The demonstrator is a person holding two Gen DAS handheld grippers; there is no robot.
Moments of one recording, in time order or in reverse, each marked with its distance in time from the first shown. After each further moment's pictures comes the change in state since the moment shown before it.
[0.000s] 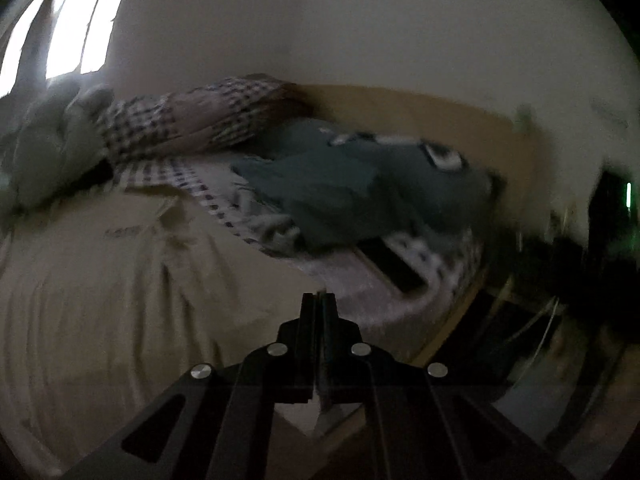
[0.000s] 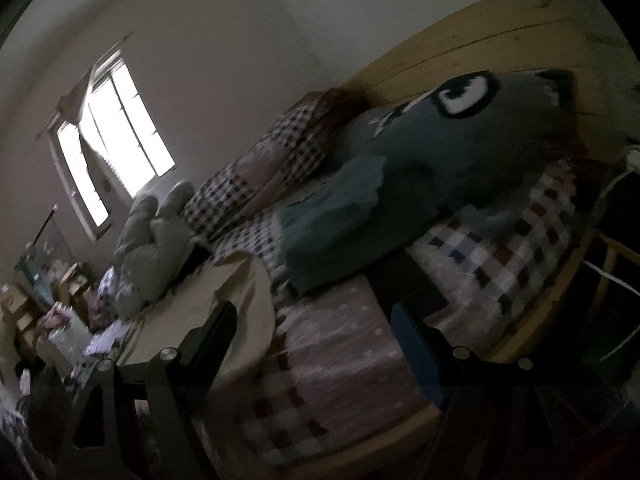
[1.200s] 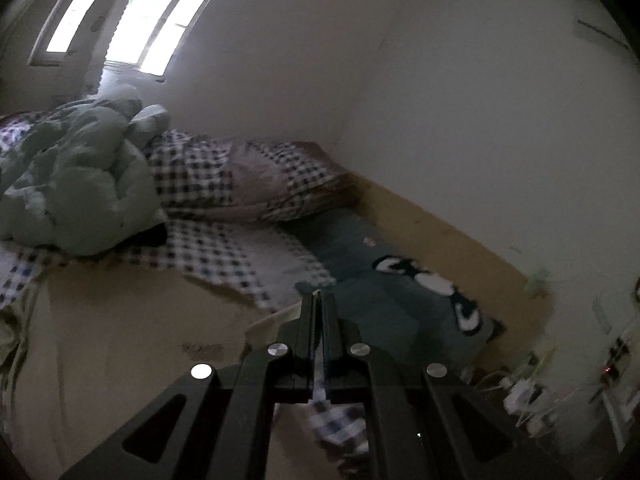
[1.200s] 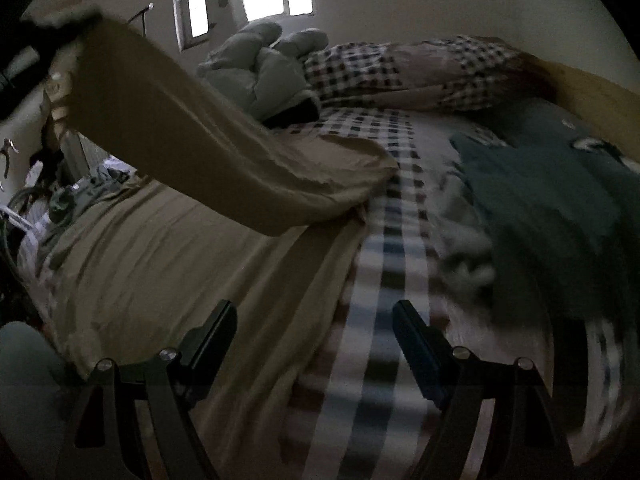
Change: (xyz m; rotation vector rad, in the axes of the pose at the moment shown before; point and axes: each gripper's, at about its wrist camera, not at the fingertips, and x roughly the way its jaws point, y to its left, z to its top) left arm -0.095 0.199 0.203 -0.238 -0.177 -0.072; right arm 0.203 0.169 -0.033 -0.596 0.402 0.160
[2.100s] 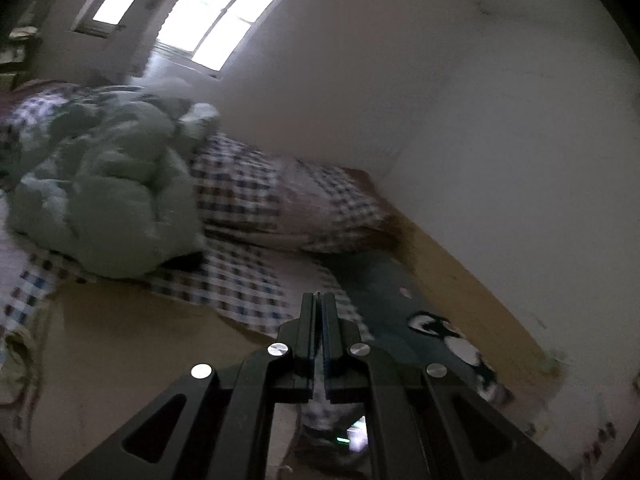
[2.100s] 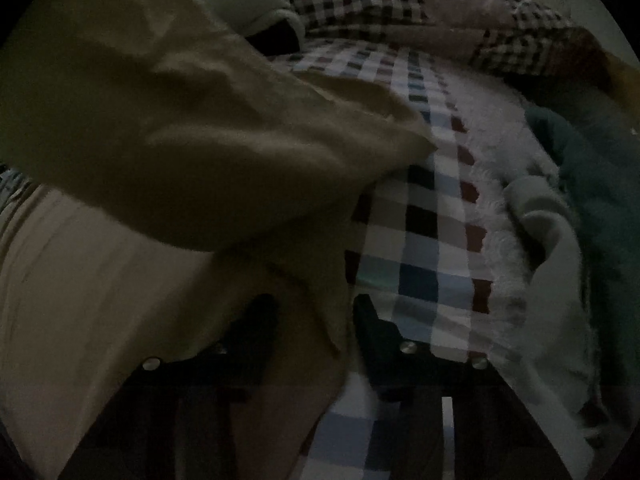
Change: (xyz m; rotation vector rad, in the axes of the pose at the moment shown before) left arm 0.036 0.110 0.095 -0.200 -0.052 0.121; right arm 0.203 -0.032 0.082 -0.033 0.227 -0.022
